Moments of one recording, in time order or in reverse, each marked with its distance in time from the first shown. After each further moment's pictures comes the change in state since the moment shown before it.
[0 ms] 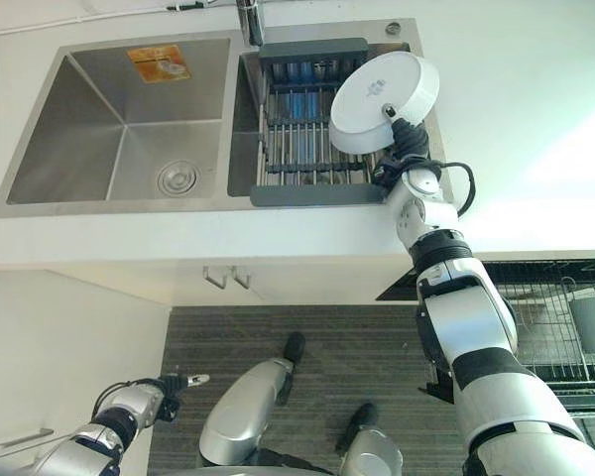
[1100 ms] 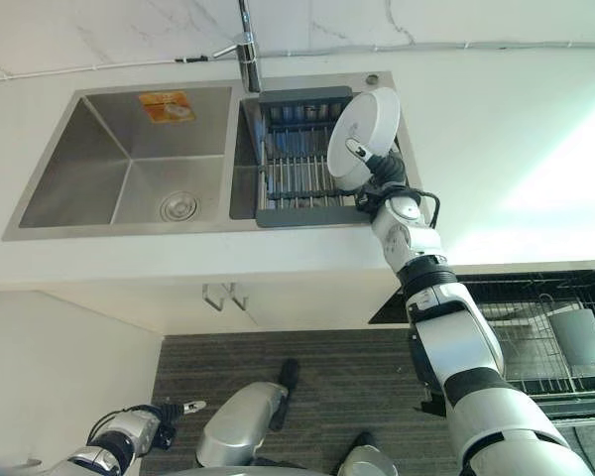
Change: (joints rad) left arm 0.059 -0.018 0.006 0.029 0.010 -0.011 -0.016; right arm 0.108 0.035 -0.007 -0.091 0.003 0.075 0.027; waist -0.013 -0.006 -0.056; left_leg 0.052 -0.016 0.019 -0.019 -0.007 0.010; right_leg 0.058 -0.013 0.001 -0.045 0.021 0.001
